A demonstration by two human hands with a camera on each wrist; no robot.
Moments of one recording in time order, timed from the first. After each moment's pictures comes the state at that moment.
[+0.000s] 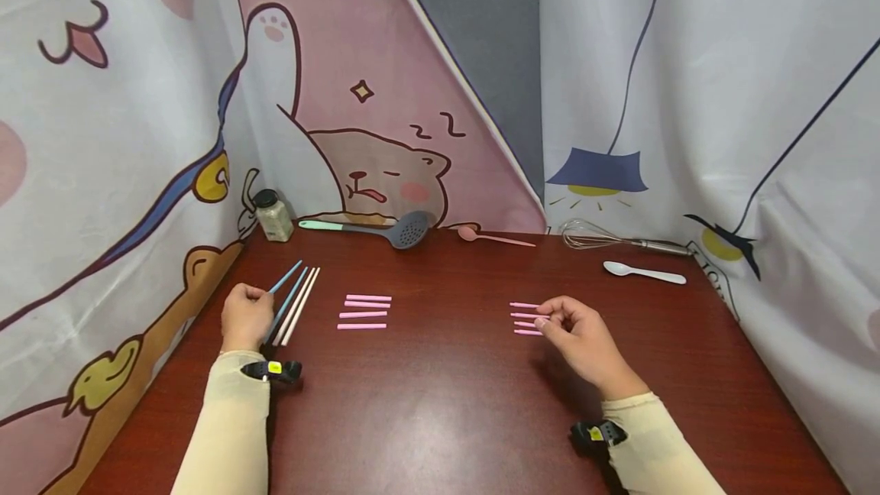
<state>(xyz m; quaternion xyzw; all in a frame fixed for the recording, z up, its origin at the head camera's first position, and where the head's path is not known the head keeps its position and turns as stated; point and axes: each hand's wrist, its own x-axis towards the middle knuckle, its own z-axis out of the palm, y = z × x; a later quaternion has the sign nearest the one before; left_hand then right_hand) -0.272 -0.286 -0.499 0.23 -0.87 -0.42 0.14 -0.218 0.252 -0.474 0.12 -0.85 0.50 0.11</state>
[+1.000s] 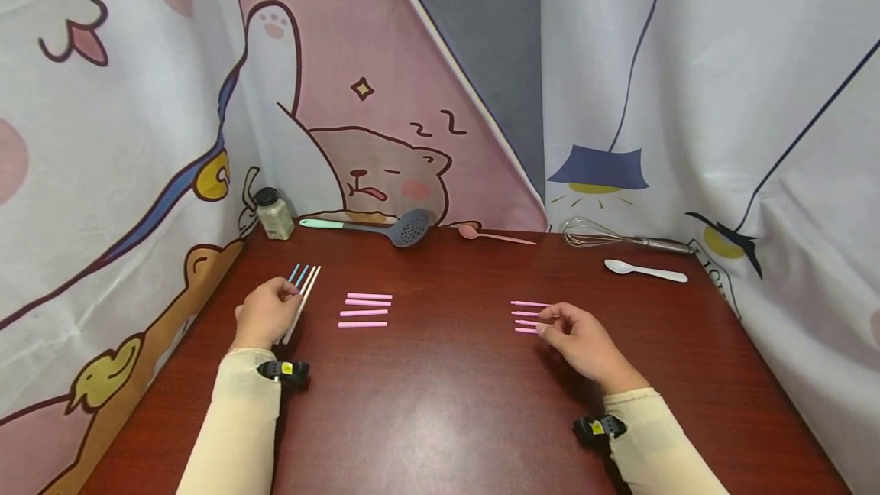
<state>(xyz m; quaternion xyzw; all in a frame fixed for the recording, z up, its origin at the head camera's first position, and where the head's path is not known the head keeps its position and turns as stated) -0.272 -0.264 -0.487 0.08 -0.95 -0.30 0.09 -0.230 0.267 -0.492 0.06 -0.90 0.43 0.01</state>
